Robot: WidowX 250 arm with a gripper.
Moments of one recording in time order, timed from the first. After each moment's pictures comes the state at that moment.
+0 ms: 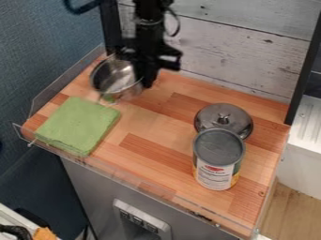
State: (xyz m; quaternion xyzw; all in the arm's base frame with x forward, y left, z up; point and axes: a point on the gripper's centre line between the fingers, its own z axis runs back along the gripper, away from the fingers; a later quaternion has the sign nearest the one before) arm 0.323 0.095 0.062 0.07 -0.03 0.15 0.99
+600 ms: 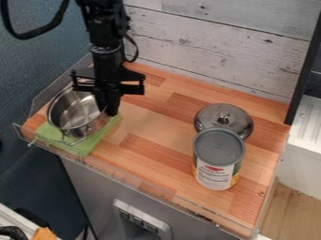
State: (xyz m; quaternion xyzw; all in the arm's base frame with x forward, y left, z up) arm 0.265 0.118 0.042 0.06 0.00 0.26 0.96
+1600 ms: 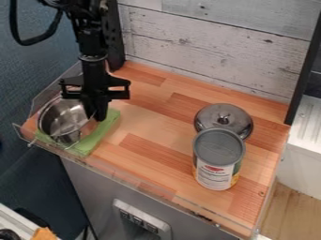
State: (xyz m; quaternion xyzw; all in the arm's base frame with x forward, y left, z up) arm 0.266 0.148 0.016 0.07 0.04 0.31 0.95
